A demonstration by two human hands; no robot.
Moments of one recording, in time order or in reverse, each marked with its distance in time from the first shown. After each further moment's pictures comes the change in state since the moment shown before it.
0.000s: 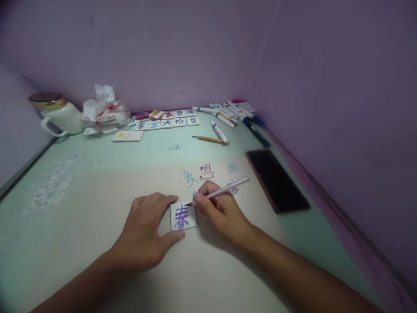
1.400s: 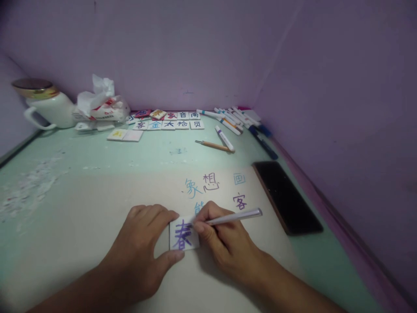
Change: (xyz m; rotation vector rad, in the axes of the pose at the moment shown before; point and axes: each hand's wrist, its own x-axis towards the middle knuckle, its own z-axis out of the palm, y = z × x) left_hand 0.000 -0.003 0.005 -0.091 0.043 0.081; right_hand -0.005 -0.004 0.000 -0.303 -0.104 -0.176
